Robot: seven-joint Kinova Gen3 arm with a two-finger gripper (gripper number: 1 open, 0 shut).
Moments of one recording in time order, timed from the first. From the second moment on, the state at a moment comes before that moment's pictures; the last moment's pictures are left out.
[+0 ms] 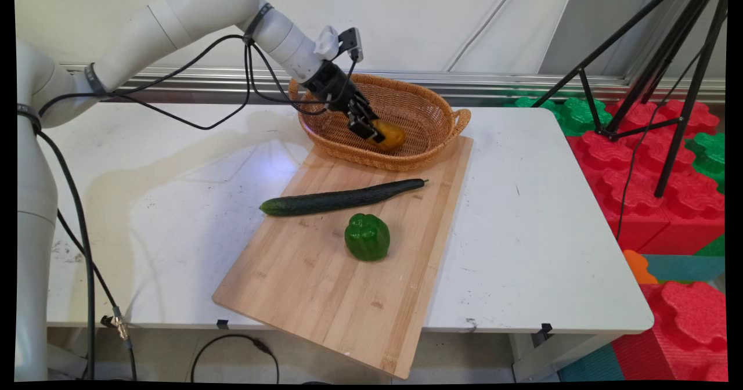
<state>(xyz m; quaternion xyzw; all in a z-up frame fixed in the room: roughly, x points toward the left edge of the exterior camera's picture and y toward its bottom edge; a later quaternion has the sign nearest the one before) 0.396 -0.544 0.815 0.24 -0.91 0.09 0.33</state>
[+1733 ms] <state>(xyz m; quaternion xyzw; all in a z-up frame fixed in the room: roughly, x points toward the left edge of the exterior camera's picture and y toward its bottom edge) 0.485 -0.393 0.915 0.21 -0.90 0.12 0.37</state>
